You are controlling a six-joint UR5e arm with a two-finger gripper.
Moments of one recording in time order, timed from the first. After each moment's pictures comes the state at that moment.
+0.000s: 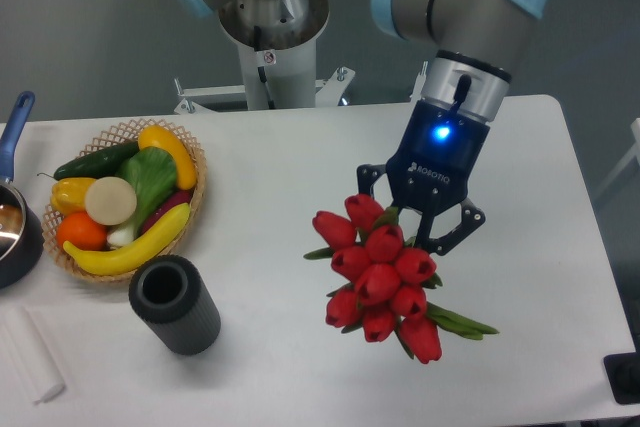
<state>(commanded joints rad) 2.69 -1.86 -1.49 -0.80 0.66 0.83</state>
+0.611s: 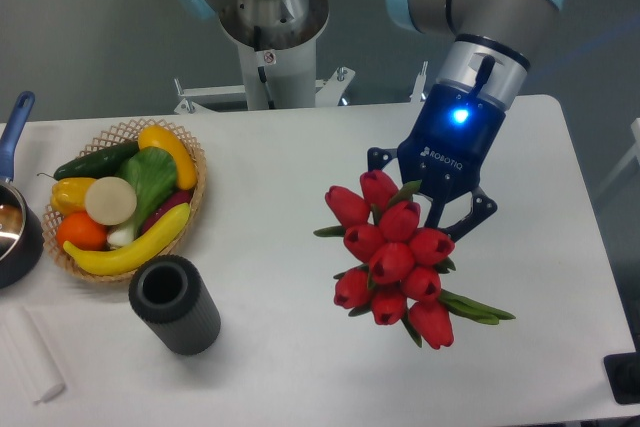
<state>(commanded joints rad) 2.71 -1.86 -1.48 -0.80 0.59 0.83</state>
